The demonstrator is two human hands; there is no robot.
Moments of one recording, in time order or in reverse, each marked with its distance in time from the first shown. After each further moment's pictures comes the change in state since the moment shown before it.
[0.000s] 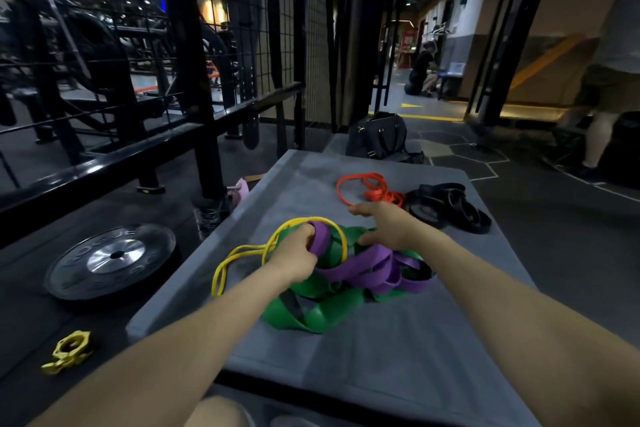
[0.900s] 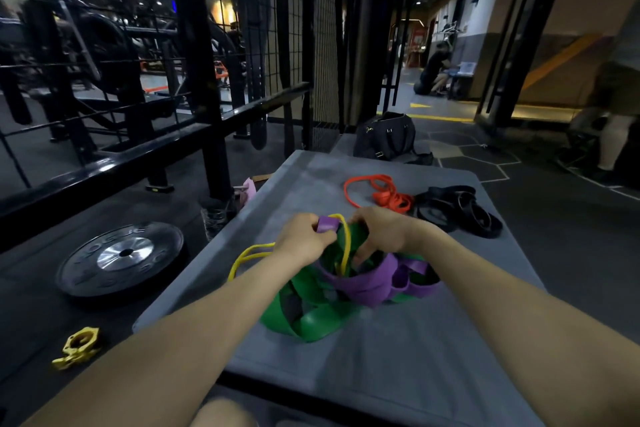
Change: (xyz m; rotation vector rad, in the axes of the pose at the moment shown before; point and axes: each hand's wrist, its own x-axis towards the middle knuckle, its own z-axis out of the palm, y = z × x) left_hand -0.001 0.027 -0.020 -0.055 0.105 -0.046; right_hand 0.004 -0.024 -0.002 0.070 -0.129 -0.031
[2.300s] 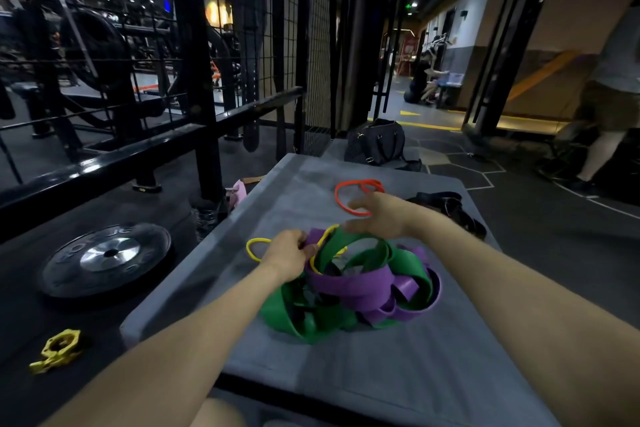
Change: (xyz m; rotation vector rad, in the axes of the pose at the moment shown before) left_hand -0.006 -0.021 0.008 0.105 0.014 0.027; right_hand -0.015 -0.011 -0.028 -0.225 0.101 0.052
